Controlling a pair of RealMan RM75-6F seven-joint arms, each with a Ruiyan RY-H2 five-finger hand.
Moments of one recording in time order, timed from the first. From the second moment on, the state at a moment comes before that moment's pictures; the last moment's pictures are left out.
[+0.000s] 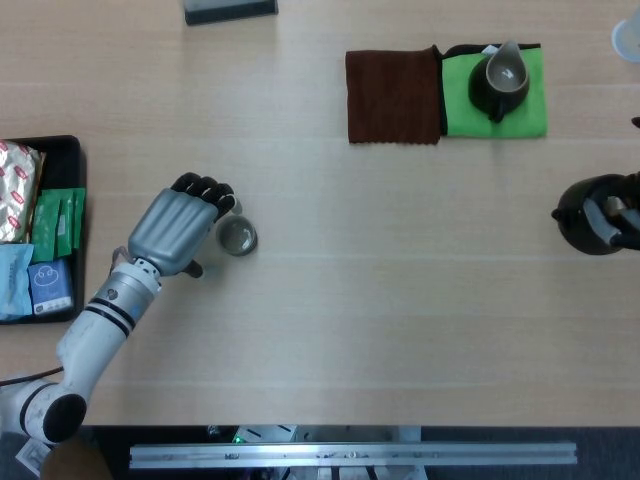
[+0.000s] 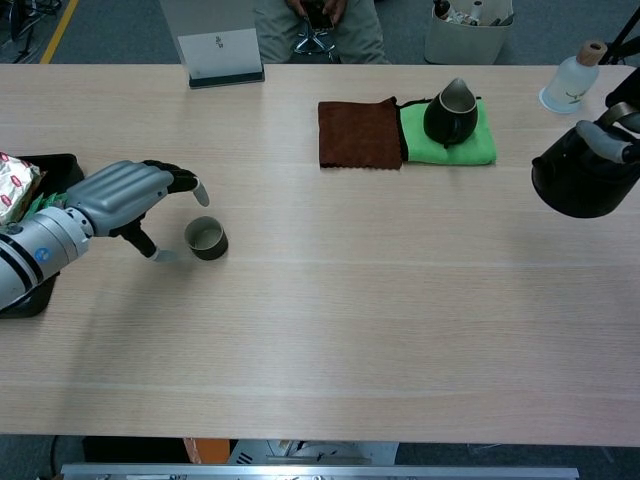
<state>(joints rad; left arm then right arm) -0.54 -1.47 -0.08 -1.57 1.26 0.90 0.39 0.34 -1.09 0.05 -1.73 -1.58 1.30 0.05</state>
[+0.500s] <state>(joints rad) -0.59 -1.59 -0.07 -1.46 1.15 0.89 0.44 0.33 -1.07 0.05 -1.72 -1.59 1.31 0.07</state>
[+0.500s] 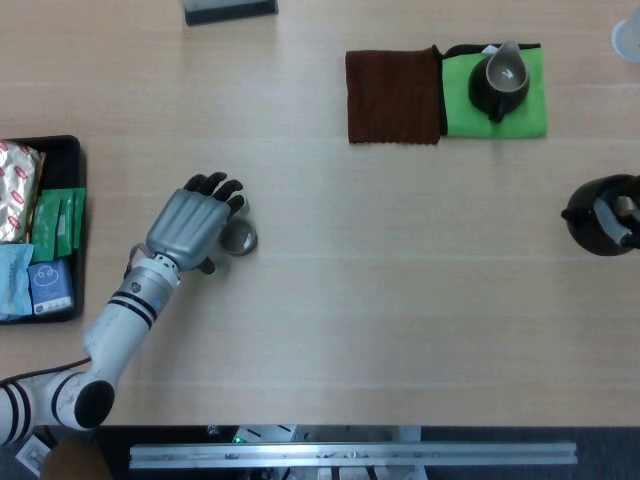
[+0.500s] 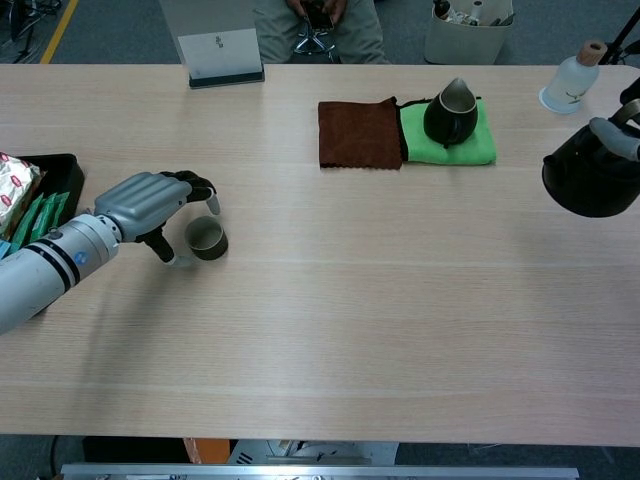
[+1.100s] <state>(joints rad) -0.63 -1.62 -0.07 -1.44 1.08 0.88 0.48 0.32 -1.06 0.05 -1.71 -1.59 1.31 0.10</state>
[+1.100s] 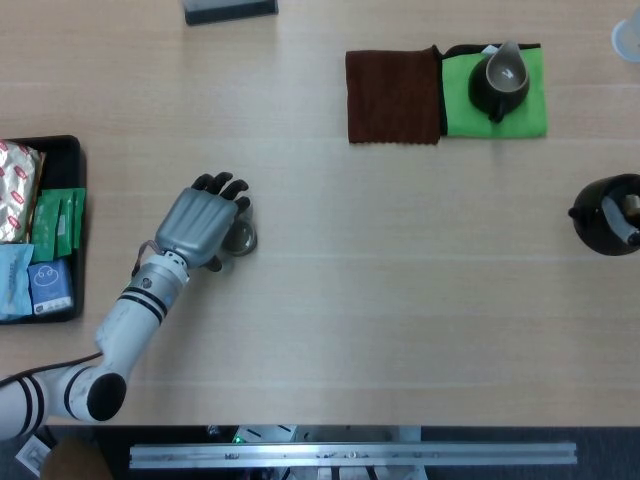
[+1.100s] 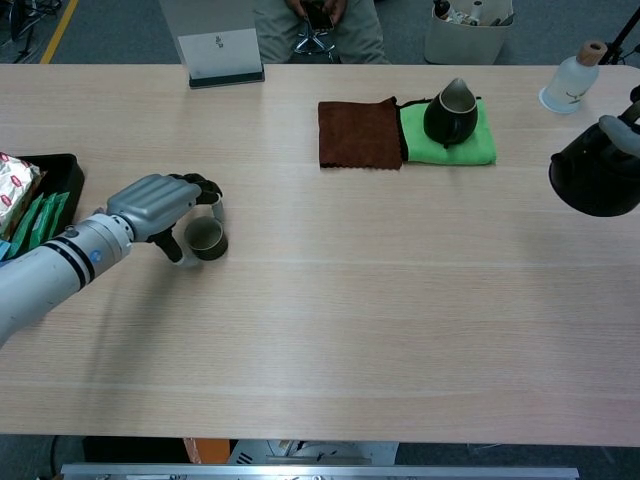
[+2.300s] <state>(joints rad) -0.69 -1.63 -0.03 -1.44 1.04 0.88 0.56 0.32 -1.06 0.04 -1.70 -1.60 1.31 0.13</state>
